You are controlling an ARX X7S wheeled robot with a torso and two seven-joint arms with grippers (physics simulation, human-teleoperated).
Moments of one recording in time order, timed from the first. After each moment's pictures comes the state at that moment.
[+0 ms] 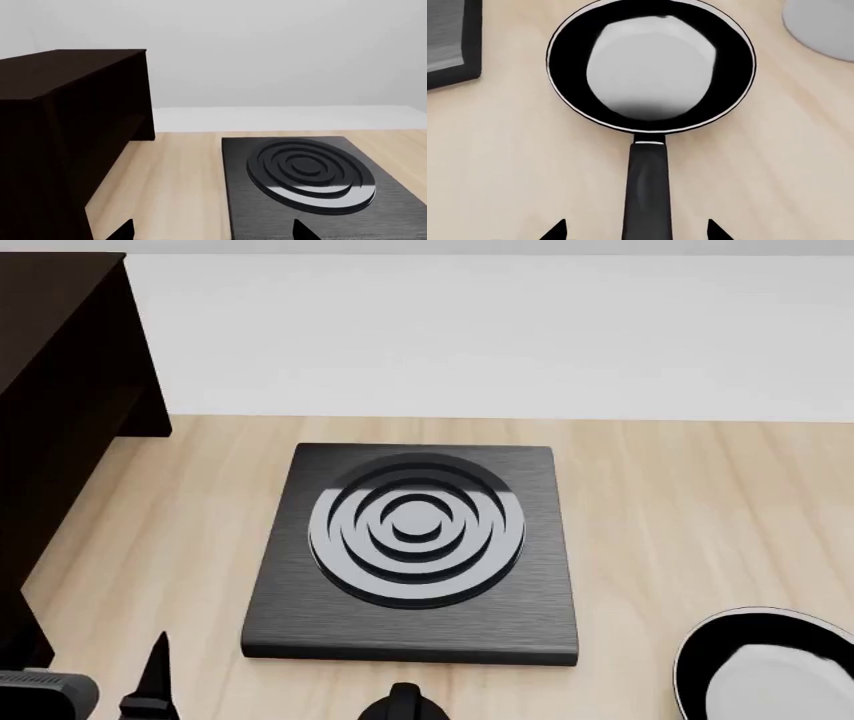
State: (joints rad) left arm -0.06 -0.21 0.05 0.61 -0.28 -0.70 -0.18; right arm 0.04 0.10 0.42 -0.54 0.06 1.25 -0.04
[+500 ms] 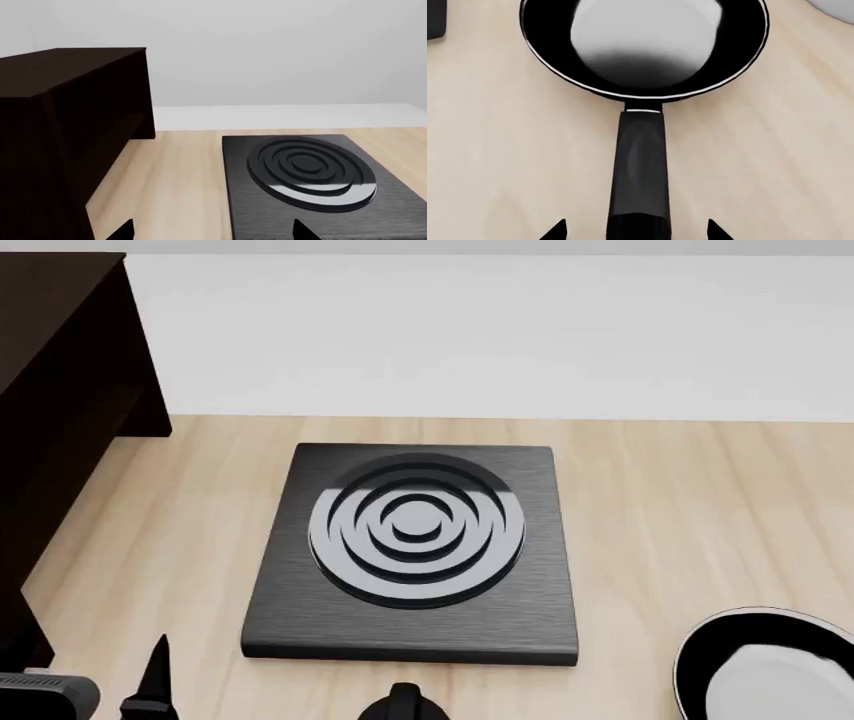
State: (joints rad) left arm -0.06 -0.22 0.05 0.61 -0.29 -0.70 -0.19; right arm 0.03 0.11 0.39 -0.41 0.07 1.21 -0.01
